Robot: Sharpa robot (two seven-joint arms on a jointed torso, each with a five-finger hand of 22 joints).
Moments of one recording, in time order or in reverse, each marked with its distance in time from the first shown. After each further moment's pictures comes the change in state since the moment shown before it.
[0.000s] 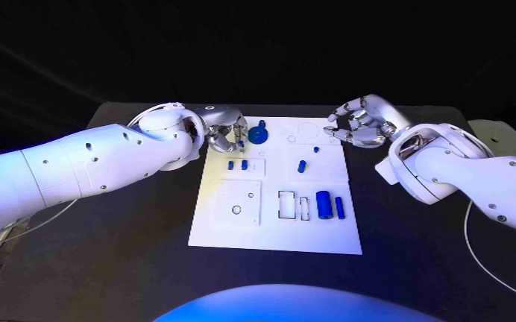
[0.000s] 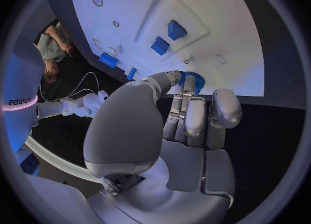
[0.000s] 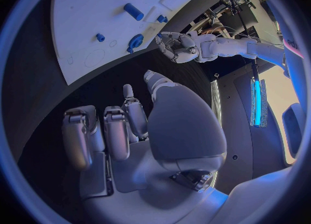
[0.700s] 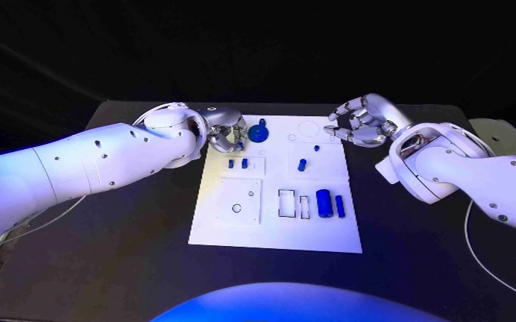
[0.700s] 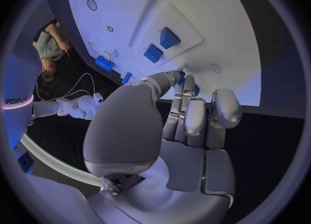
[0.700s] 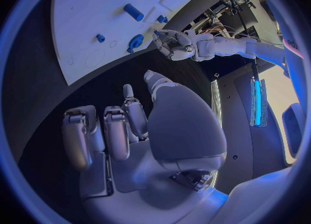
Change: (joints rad) left arm -0.010 0.034 -0.001 -0.059 0.011 0.040 -0.010; left_hand -0.009 -0.001 0.000 0.000 0.000 0.003 -0.004 -0.002 0.000 0.007 0.000 -0.005 -0.001 0.000 0.000 0.000 -0.012 0.000 0.000 0.000 0.000 -0.002; right arm -0.001 0.002 0.000 0.000 0.000 0.000 0.000; right_hand 0.000 0.000 0.000 0.000 0.000 0.000 0.000 0.000 0.001 0.000 0.000 0.000 0.001 0.000 0.000 0.000 0.000 0.000 0.000 0.000 0.000 0.000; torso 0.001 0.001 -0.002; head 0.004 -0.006
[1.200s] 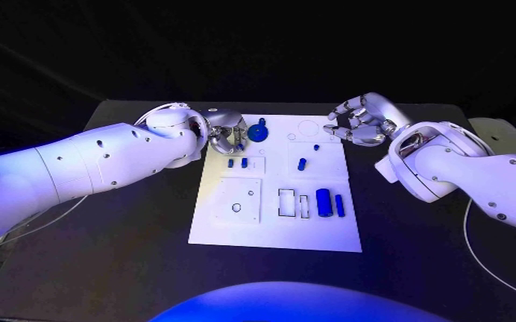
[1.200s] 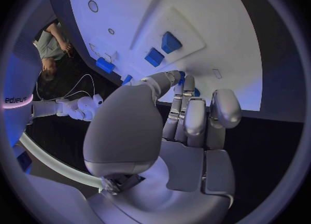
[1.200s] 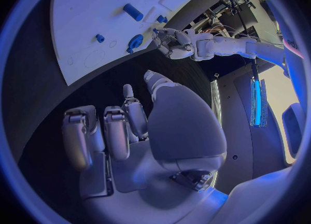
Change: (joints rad) left arm -0.004 0.011 0.000 -0.008 0.001 0.023 -0.003; left_hand 0.000 0.000 0.000 0.000 0.000 0.000 0.000 0.000 -0.001 0.000 0.000 0.000 0.000 0.000 0.000 0.000 -0.003 0.000 0.000 0.000 0.000 0.000; right arm 0.000 0.001 0.000 0.000 0.000 0.000 0.000; right_hand 0.000 0.000 0.000 0.000 0.000 0.000 0.000 0.000 0.000 0.000 0.000 0.000 0.000 0.000 0.000 0.000 0.001 0.000 0.000 0.000 0.000 0.000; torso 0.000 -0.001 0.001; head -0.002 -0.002
